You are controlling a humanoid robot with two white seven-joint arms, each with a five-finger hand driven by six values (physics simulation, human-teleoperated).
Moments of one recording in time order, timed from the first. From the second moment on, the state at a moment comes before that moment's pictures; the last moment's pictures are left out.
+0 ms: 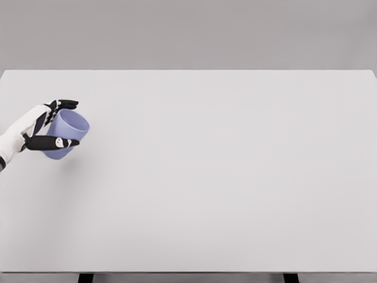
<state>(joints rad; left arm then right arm) -0.23 1.06 -0.55 -1.80 0.58 0.13 0.08 0.00 0.00 -0.09 0.06 0.07 -0.10 0.04</state>
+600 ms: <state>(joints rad) -0.17 0.98 -0.48 -1.80 0.59 0.10 0.08 0.00 0.00 -0.09 0.06 0.07 -0.10 0.04</state>
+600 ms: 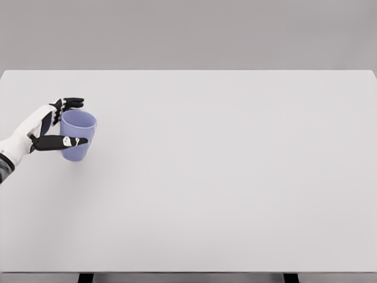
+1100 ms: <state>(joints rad) -0.15 0.95 -0.45 -1.80 0.58 0.09 0.08 0.00 0.00 -0.09 0.06 0.07 -0.10 0.04</state>
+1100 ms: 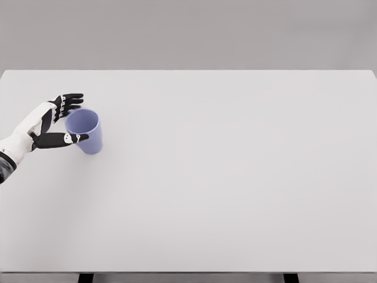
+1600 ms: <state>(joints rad) -0.15 0.95 -0.45 -1.80 0.58 0.08 0.08 0.00 0.00 -0.09 0.06 0.07 -0.10 0.04</state>
